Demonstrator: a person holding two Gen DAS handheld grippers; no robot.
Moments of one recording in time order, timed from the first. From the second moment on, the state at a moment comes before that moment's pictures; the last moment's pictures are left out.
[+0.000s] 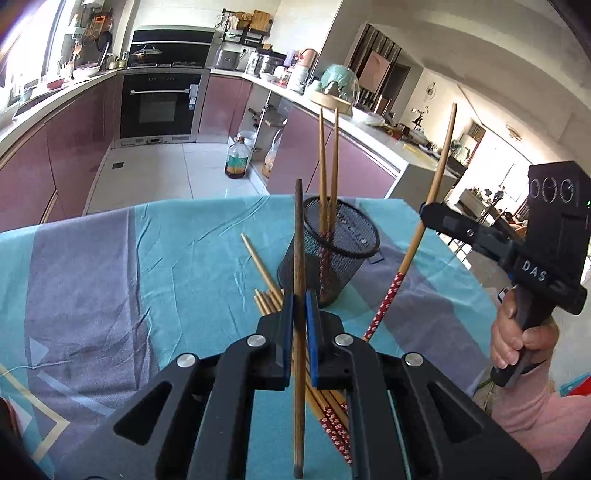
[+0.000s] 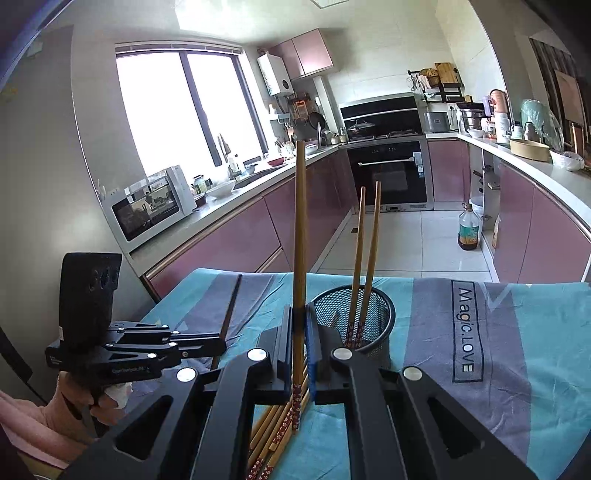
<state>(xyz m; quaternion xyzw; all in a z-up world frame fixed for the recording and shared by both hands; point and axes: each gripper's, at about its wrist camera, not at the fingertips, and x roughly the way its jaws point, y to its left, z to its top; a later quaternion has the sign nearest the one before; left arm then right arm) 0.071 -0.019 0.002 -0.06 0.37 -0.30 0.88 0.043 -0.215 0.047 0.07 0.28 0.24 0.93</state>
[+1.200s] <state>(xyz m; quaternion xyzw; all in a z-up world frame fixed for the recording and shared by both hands) 0.118 -0.048 0.130 -0.07 0.25 -0.33 0.91 0.091 -0.223 0.095 0.03 0.22 0.20 0.95</state>
